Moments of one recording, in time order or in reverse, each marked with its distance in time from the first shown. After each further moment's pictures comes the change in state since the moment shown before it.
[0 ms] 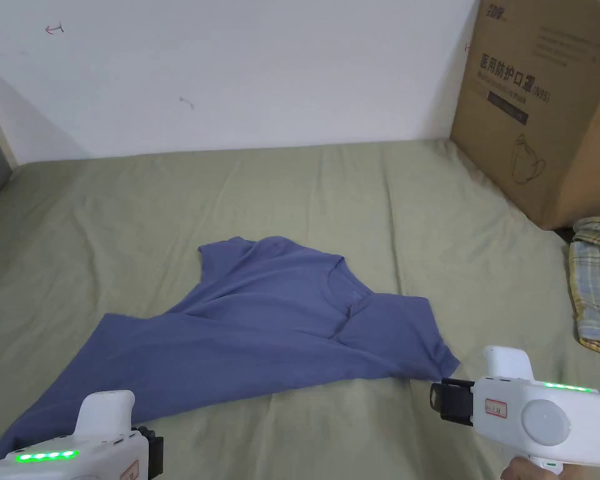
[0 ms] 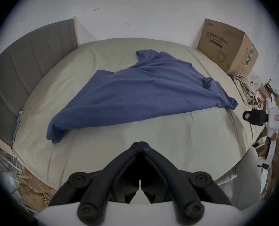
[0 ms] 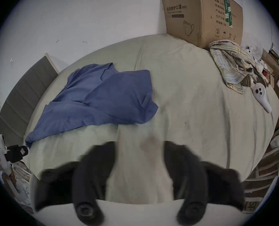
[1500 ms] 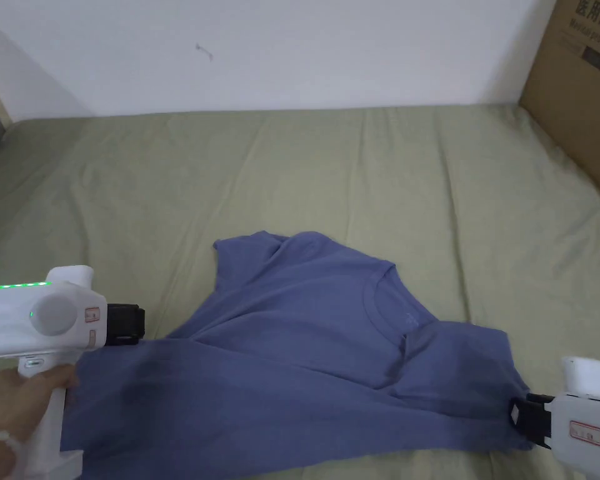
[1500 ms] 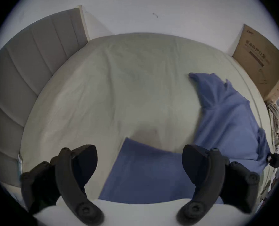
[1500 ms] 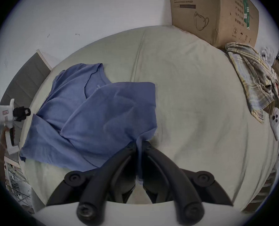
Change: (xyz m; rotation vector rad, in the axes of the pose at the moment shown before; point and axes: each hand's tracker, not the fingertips) left arm -0.111 0.211 -0.199 -0.115 0.164 0.073; right arm 0.000 0.082 -0.095 -0.100 -0.012 0.018
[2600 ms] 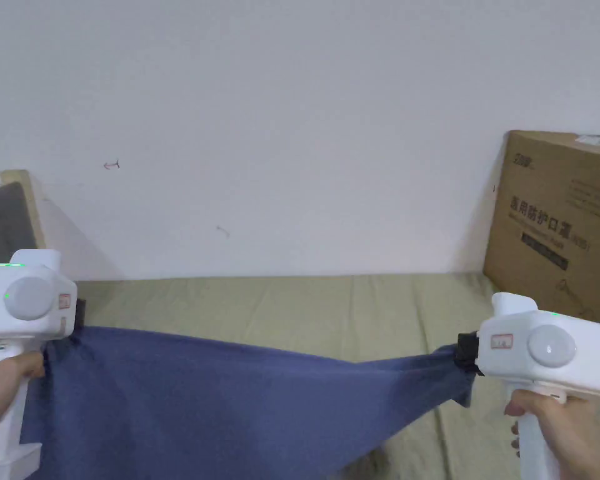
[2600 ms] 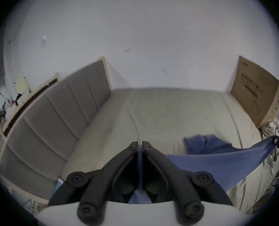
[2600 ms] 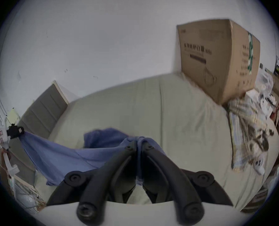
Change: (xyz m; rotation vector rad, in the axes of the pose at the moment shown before) left arm -0.030 0.095 0.258 0.401 0.128 0.038; right arm -0.087 0.187 0.143 0.343 0.084 0.003
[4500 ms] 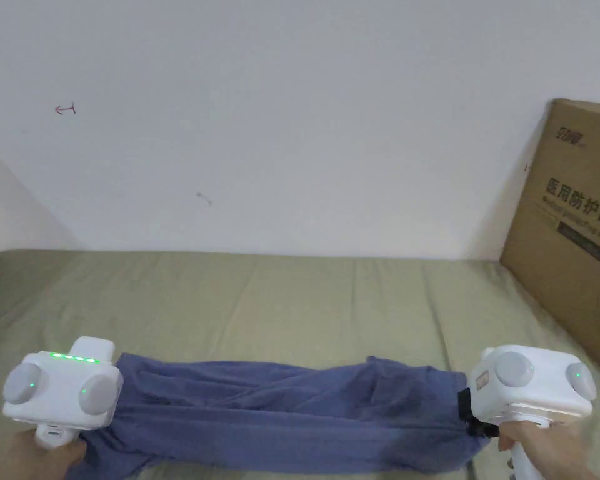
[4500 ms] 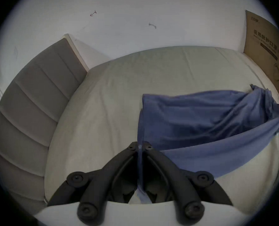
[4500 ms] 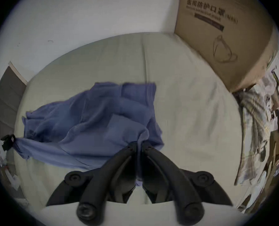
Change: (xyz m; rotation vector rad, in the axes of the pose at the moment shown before) left arm 0.092 -0.090 -0.268 -0.258 -0.009 -0.223; right arm 0.046 -0.016 -0.253 -0.435 -0.249 0.019
